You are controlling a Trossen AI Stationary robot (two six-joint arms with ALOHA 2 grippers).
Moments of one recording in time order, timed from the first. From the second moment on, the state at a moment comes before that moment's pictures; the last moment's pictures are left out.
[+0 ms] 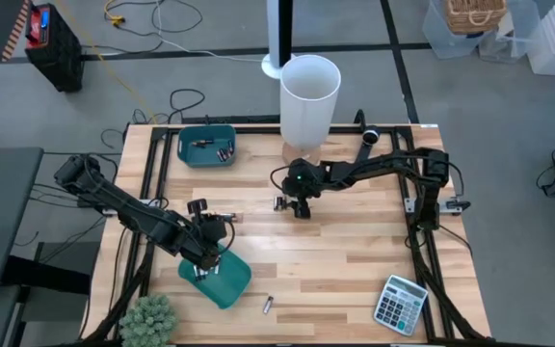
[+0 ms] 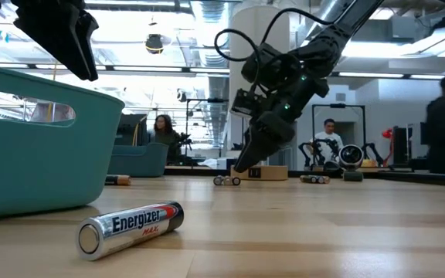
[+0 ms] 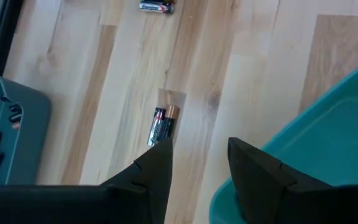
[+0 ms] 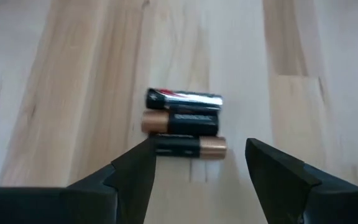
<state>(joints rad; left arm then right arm) -0.52 1.36 1.09 -1.01 -0.56 -0.61 -0.23 1.87 1.04 -0.06 -0.16 -0.24</state>
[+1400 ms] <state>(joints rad) -0.52 1.36 1.09 -1.01 -0.57 -0.61 -0.24 1.87 1.04 -0.06 -0.21 -0.61</state>
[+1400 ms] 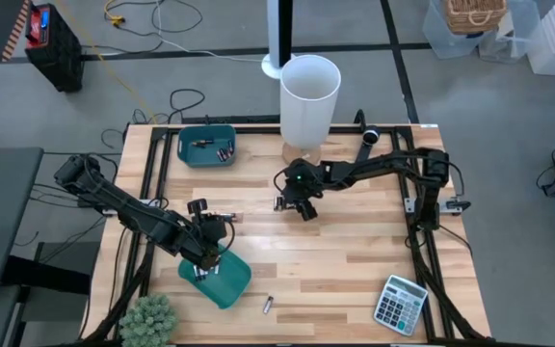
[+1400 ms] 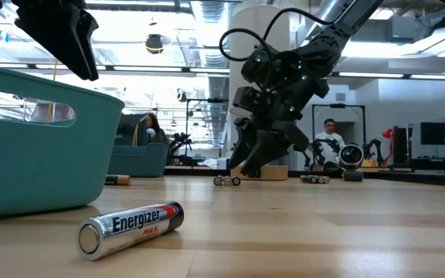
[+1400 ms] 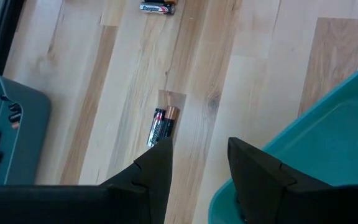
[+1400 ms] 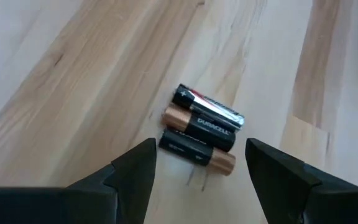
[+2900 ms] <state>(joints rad) -0.52 1.37 1.09 -1.00 -0.65 -0.61 -0.22 1.95 1.06 -0.16 -0.23 -0.55</state>
